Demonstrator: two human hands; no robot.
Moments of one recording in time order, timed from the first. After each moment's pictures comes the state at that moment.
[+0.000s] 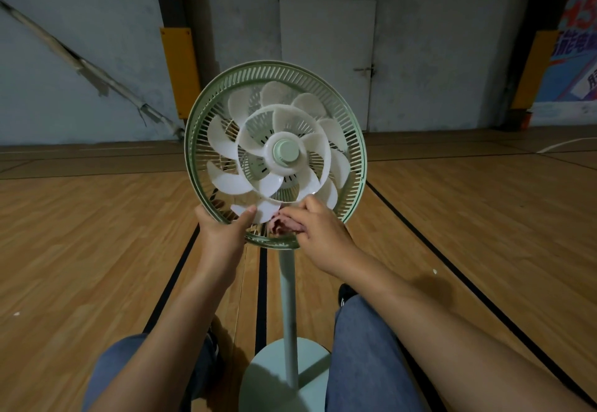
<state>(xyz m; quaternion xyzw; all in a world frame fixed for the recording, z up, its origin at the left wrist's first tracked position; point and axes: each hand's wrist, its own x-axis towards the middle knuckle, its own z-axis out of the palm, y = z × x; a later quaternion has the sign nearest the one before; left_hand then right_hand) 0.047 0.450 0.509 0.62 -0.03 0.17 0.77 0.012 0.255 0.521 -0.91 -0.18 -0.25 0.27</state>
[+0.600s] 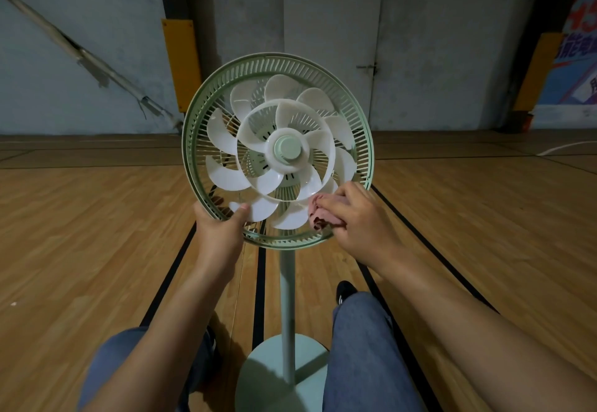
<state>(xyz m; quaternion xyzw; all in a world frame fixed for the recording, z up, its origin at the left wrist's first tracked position) 0.055 0.456 0.501 0.61 -0.01 0.18 0.77 -0.006 0.199 0.532 -0.89 -0.20 -0.38 0.13</state>
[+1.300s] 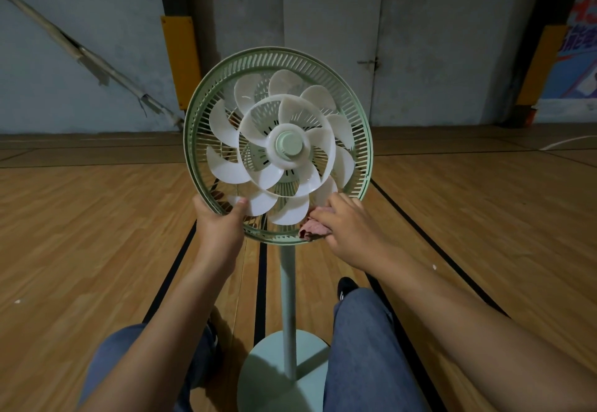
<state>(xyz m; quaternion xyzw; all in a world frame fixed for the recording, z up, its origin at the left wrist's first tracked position) 0.055 0.452 0.505 0.61 -0.01 0.20 0.76 0.006 0.205 0.515 -0.93 -0.20 -0.29 0.07</state>
